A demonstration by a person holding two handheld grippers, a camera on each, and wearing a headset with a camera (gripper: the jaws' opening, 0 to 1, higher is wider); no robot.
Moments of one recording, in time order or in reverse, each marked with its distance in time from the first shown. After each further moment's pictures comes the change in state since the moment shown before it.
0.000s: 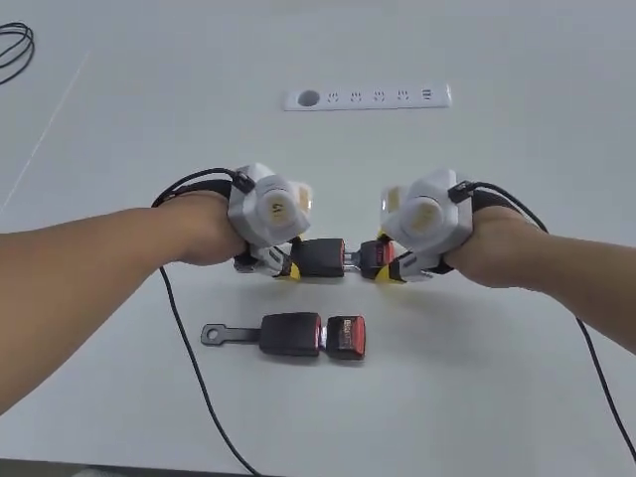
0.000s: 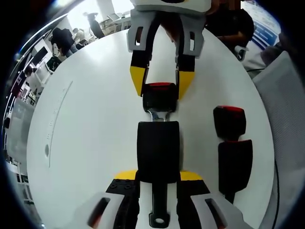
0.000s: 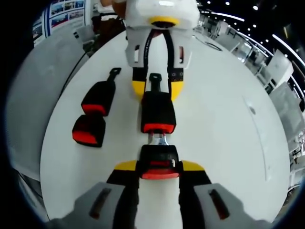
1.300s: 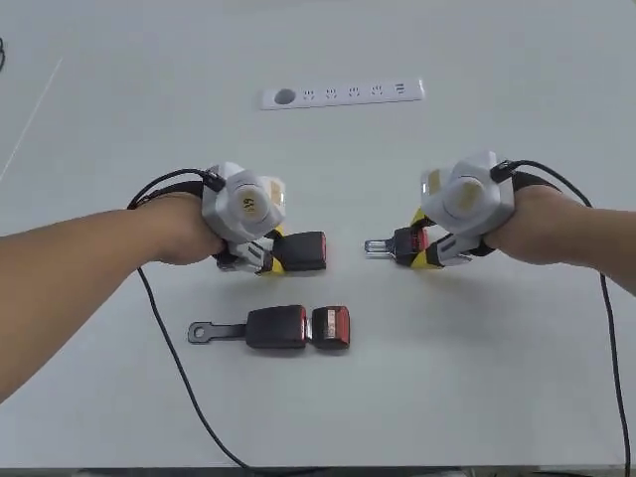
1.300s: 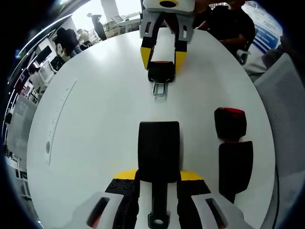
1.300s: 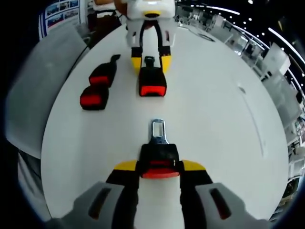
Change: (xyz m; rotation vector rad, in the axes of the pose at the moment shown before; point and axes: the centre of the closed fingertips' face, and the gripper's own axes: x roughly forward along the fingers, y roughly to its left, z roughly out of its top) left arm -0.001 0.002 -0.002 -0.033 -0.039 0.020; right arm -0.040 0.003 -0.048 0.030 0.054 -0.022
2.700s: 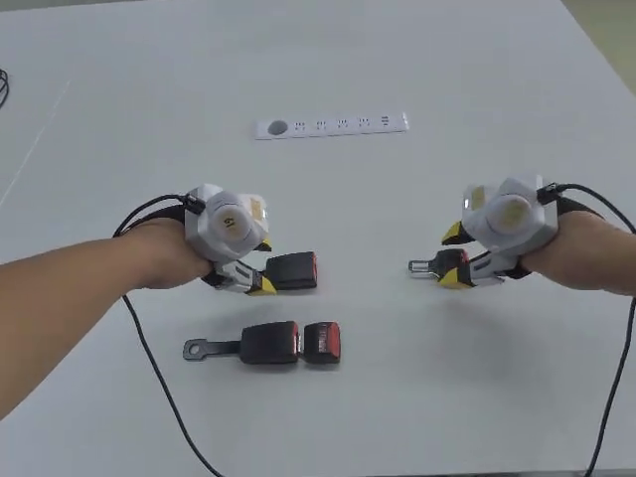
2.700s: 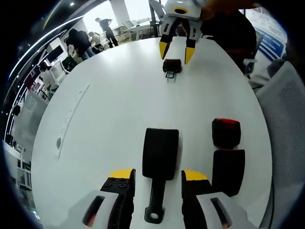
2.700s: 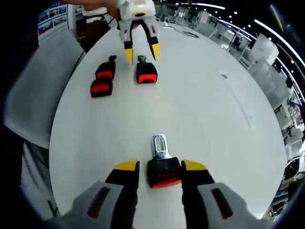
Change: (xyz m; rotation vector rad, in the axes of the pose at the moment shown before) left arm -0.024 -0.001 0.012 -0.075 -0.073 0.081; right arm -0.049 -0.001 -0.066 0.108 0.019 -0.073
